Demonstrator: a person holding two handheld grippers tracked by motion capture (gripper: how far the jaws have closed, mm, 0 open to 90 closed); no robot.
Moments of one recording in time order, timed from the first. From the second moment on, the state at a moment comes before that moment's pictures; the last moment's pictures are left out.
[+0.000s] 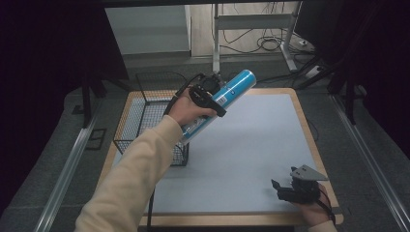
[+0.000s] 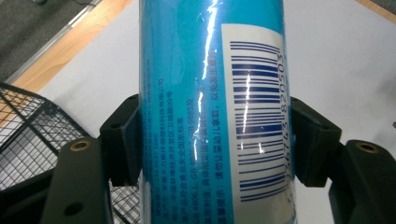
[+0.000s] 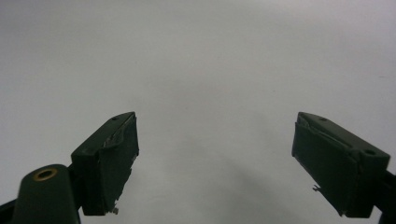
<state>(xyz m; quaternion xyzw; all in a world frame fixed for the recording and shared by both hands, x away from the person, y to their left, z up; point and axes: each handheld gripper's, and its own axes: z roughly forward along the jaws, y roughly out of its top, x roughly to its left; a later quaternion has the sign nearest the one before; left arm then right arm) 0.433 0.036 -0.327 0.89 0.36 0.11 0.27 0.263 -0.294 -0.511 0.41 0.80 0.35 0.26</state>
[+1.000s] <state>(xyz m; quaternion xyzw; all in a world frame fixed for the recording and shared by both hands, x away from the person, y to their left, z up) 0.471 0.109 -0.329 0.86 0.42 0.15 0.25 0.264 -0.294 -0.513 0.41 0.80 0.35 0.26</state>
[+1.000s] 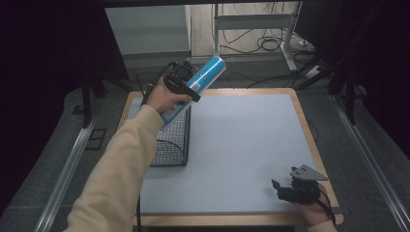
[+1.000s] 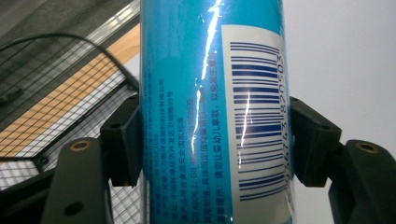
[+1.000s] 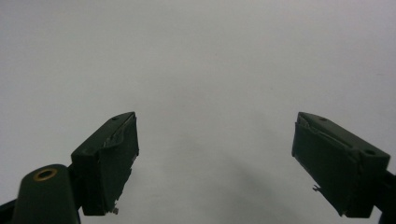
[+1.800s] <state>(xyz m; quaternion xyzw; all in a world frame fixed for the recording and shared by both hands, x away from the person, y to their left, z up) 0.488 0.151 -0.371 0.85 0.46 0.16 0.20 0.264 -0.294 -0.514 0.41 0.80 0.34 0.27</state>
